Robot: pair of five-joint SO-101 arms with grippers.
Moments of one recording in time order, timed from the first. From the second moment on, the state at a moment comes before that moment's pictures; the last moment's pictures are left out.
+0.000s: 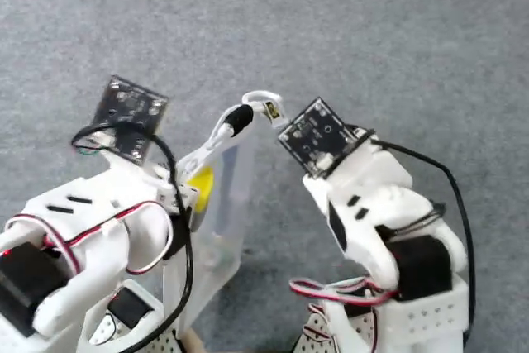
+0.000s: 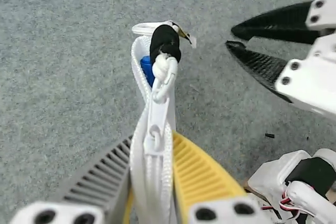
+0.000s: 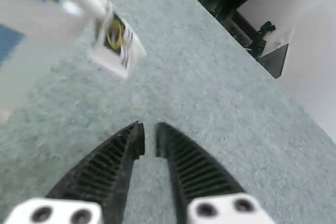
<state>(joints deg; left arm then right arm) 30.7 -55.1 3.2 96.7 9.9 -12.5 -64.8 32.8 75.4 35.3</state>
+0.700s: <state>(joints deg) 42.5 -55.0 5.9 99.7 -17.6 -17.6 -65.8 13.6 85.9 35.4</state>
